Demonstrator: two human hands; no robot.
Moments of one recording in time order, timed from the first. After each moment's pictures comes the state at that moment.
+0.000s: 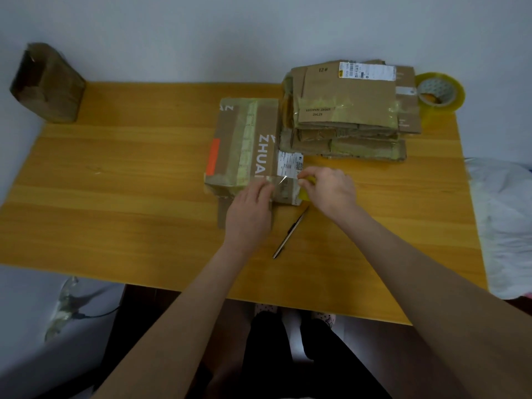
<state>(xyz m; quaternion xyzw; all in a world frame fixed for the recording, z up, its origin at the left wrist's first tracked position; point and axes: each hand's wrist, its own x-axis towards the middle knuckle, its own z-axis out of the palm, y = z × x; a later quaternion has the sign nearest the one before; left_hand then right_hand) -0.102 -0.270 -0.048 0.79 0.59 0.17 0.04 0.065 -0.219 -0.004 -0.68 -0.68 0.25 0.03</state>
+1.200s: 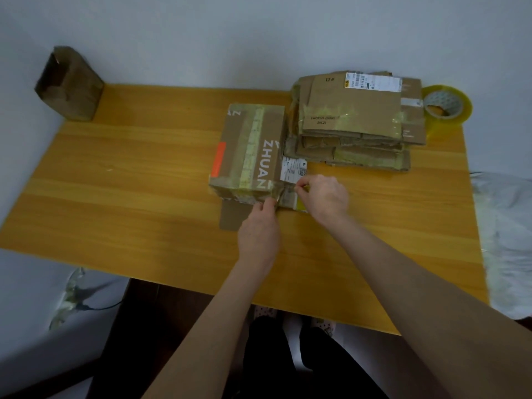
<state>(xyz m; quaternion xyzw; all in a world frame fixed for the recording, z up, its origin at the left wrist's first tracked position) -0.062 -0.295 -0.018 0.62 0.76 0.11 0.16 0.056 -0.219 -0.007 -0.68 -0.69 0.24 0.03</state>
